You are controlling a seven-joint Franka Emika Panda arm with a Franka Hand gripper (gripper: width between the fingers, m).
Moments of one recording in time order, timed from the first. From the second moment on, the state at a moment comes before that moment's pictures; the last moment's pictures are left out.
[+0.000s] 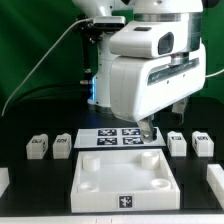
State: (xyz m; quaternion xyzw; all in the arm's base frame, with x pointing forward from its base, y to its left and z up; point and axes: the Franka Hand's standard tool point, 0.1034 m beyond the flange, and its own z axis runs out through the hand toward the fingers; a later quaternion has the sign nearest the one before) arm 0.566 0.056 0.114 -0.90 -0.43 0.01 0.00
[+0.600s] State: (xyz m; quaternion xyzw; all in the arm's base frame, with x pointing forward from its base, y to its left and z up) arm 0.566 0.056 0.114 -0.90 -0.43 0.01 0.00
